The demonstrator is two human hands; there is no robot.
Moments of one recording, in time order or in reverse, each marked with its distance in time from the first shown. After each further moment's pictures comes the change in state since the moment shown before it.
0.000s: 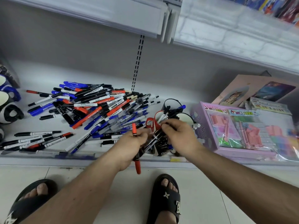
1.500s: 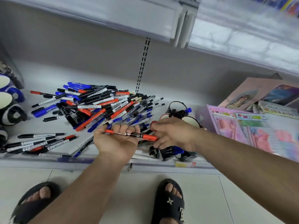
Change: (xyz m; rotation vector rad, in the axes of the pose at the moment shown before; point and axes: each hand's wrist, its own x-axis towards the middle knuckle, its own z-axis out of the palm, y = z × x) left_hand 0.009 0.026 -0.021 -1.433 0.211 0.052; right_hand 0.036 -0.043 0.006 0.146 -0.489 0.397
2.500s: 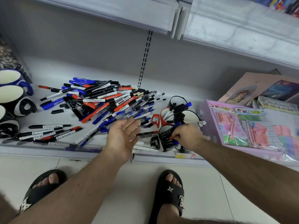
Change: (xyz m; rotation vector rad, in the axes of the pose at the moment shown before) left_hand -0.011 0.002 -0.030 0.768 0.046 -0.007; right_hand 0.029 0.092 -0.043 -1.180 0.348 -0.283
